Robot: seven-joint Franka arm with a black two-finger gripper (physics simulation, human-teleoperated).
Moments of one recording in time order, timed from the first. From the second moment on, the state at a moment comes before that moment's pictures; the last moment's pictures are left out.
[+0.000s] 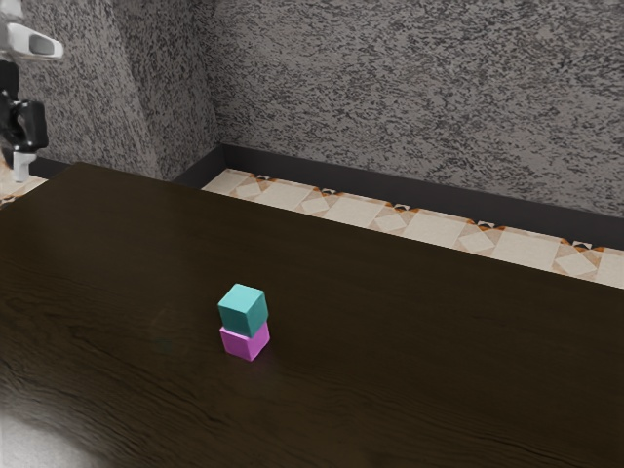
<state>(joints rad) 0.08 -0.13 0.16 -1.51 0.08 0.94 -0.06</state>
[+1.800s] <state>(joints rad) 0.06 0.35 -0.06 -1.85 -0.11 2.20 0.30</state>
